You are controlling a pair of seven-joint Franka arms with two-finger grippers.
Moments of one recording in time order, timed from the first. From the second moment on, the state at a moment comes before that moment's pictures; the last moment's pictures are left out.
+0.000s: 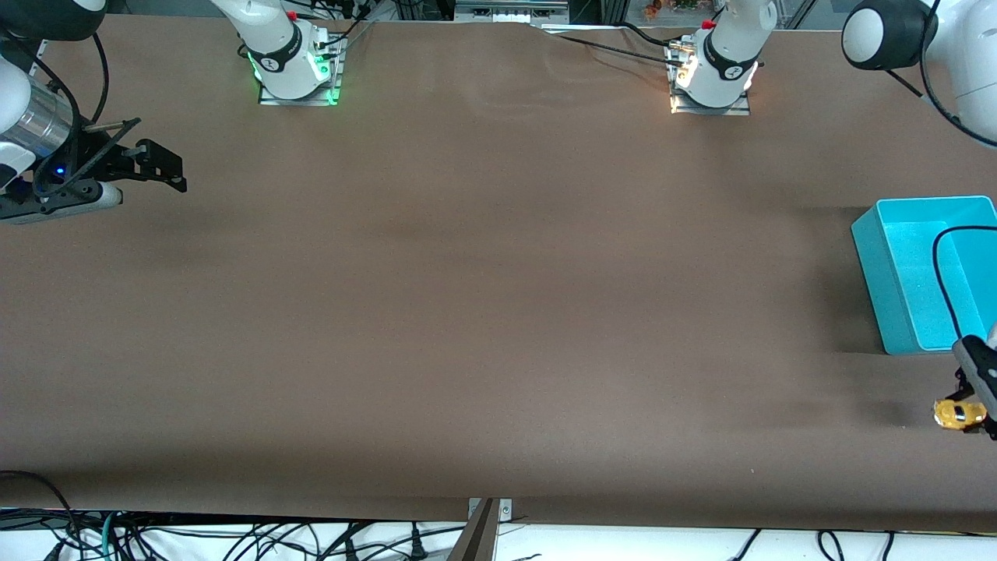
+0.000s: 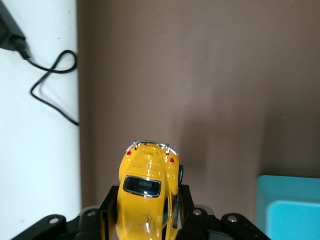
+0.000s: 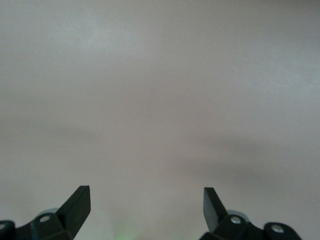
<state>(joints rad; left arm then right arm) 0.33 0.85 0.01 -1.02 -0.07 2.08 1.89 -0.11 -0.01 0.17 -1.71 0.03 1.62 -0.15</state>
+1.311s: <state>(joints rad) 0.51 0.56 0.04 -1.63 0.08 2.21 1.89 -0.07 -0.01 0.17 -1.69 0.03 1.62 -0.15</state>
